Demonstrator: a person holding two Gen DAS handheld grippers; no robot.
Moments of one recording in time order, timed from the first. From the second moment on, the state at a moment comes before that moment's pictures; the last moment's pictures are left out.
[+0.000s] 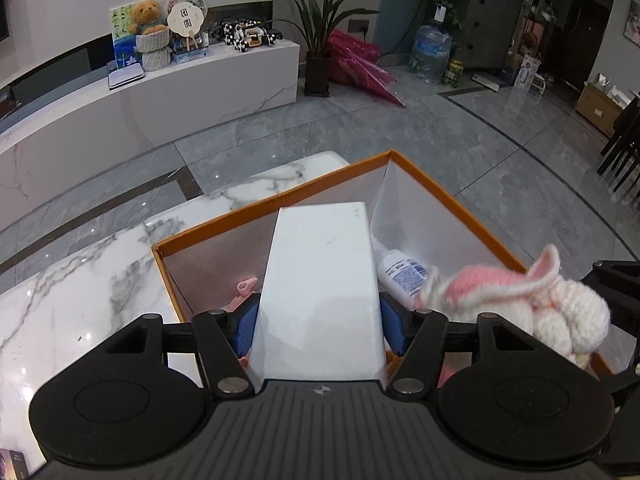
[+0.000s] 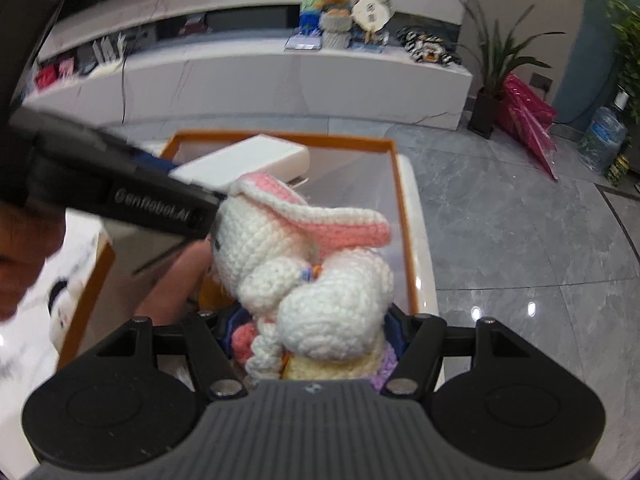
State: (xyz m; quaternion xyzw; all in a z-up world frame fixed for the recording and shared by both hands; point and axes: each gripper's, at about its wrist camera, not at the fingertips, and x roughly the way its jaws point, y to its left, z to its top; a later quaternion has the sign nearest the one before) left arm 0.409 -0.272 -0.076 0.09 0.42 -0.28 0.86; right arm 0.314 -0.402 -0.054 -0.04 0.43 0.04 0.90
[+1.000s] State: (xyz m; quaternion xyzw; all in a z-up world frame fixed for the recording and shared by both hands) left arm 0.409 -0.271 -0.080 0.11 0.44 -0.29 0.84; right arm 0.293 -0.367 -0.062 -0.11 0.48 0.21 0.84
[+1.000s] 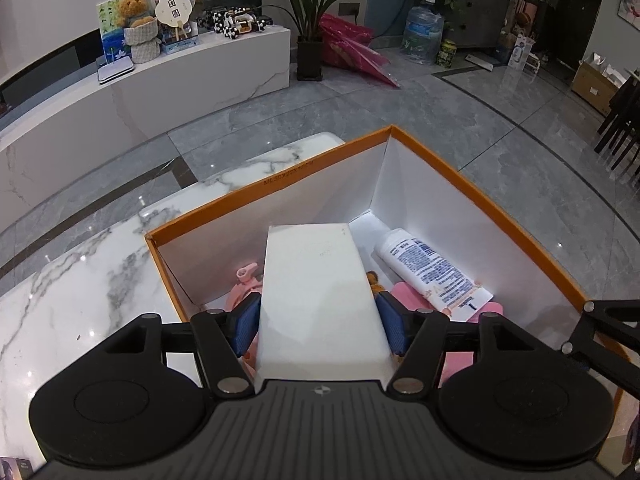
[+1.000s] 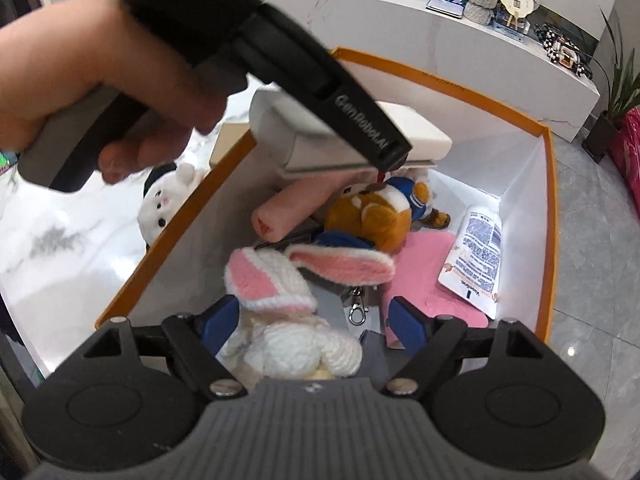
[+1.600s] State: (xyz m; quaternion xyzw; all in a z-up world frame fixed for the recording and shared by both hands) left arm 0.393 -0.224 -0.055 0.07 0.42 -0.31 0.85; right arm 0.303 -0.388 -0.053 -0.08 0.47 0.14 0.87
